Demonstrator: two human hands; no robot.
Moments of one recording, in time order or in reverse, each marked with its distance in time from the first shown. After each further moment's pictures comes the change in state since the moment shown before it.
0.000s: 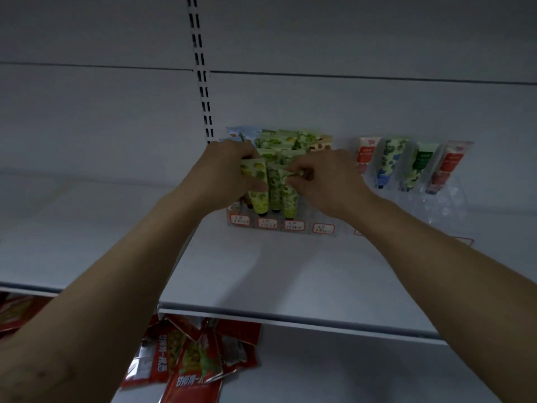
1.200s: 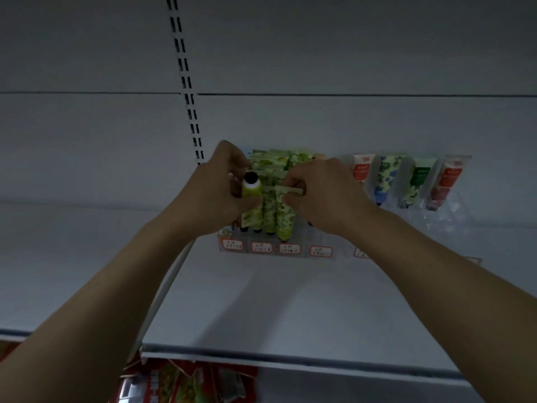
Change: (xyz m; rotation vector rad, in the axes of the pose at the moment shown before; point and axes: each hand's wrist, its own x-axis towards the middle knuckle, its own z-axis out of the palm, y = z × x) left_hand 0.008 -0.008 0.008 -0.280 0.058 0.100; right_hand 0.010 -0.001 -0.013 -0.063 -0.083 0.045
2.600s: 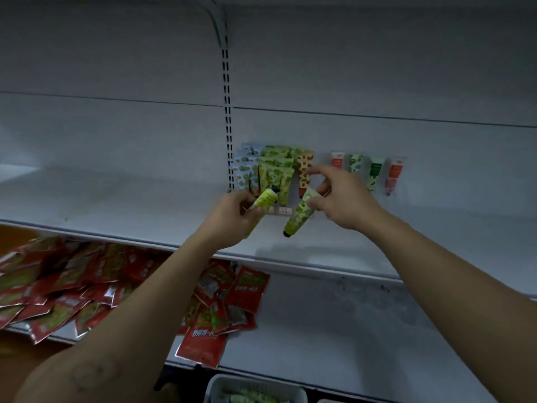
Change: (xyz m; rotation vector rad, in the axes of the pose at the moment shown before) left_hand -0.145 0.078 -0.002 0.051 -0.006 -0.248; right_hand -0.128 -0.034 -0.070 0.185 -0.020 0.139
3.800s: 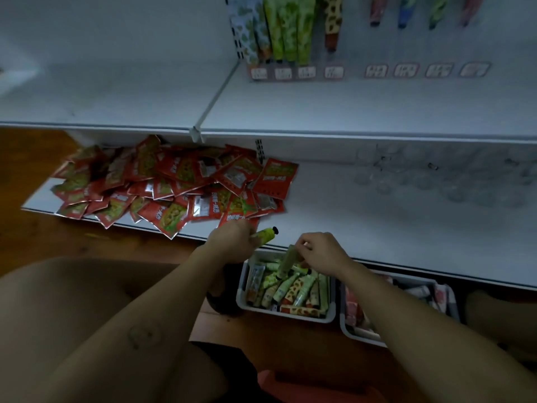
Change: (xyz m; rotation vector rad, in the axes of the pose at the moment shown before) left_hand -0.153 -0.136 0.116 0.555 -0.575 -0.402; right_hand -0.196 0.107 0.261 0.268 -0.581 0.258
